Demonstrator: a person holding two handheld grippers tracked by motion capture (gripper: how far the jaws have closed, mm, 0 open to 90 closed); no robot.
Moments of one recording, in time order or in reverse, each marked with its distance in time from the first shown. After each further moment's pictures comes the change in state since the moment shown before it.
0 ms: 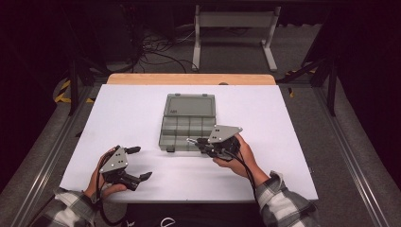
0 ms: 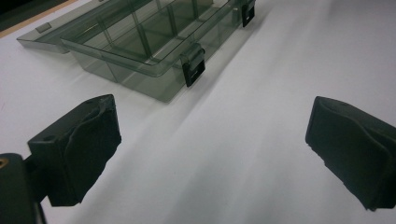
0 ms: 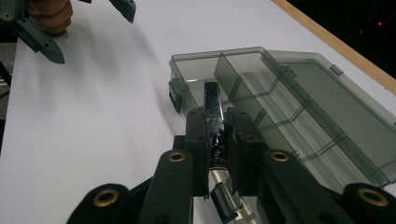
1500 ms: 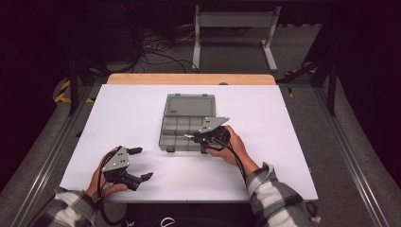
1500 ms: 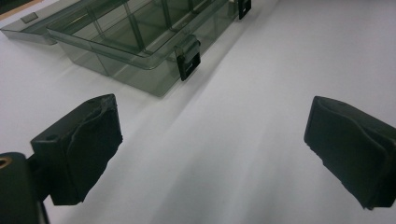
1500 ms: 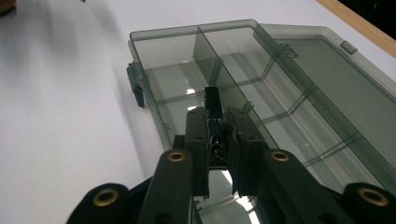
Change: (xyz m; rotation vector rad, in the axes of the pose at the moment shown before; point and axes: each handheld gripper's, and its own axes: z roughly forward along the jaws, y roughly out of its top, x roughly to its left) left arm 0.002 -0.001 0.004 0.019 -0.026 -0.003; right arm -0.030 -0.007 0.047 0.078 0.018 0.027
